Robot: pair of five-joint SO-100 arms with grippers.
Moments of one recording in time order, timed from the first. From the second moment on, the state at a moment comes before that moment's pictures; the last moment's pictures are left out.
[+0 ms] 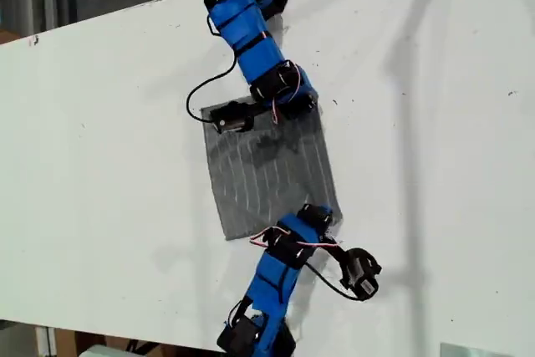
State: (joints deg) arm 0 20.7 58.8 53.7 85.0 -88.6; arm 1 -22.4 75.8 78.6 90.1 94.6
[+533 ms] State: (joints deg) arm 0 3.3 82.9 68.5 94.9 -79.1; arm 1 6.2 82.4 75.5 91.6 66.8
